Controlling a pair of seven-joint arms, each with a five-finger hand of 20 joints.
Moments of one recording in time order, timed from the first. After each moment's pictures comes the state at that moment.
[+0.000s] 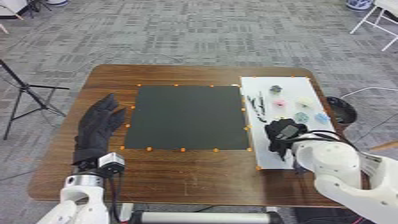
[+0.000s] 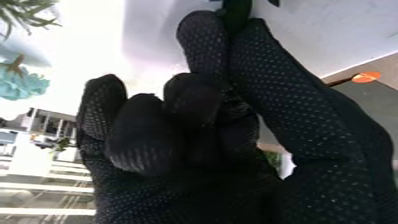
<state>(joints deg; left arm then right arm) 117.9 -47.9 -78.6 -118.1 34.3 24.7 31.3 -58.1 -22.1 24.2 -116.3 -118.3 -15.4 33.7</state>
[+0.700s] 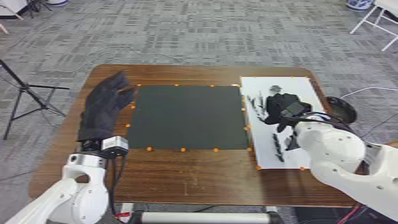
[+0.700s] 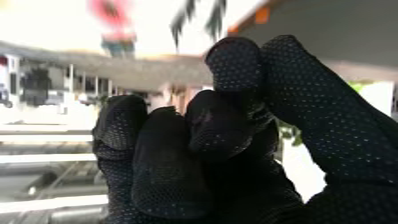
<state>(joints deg) 107.3 -42.5 -74.3 -116.2 34.7 19.4 31.6 -51.2 -24.7 22.7 -112.5 -116.8 1.3 34.3</state>
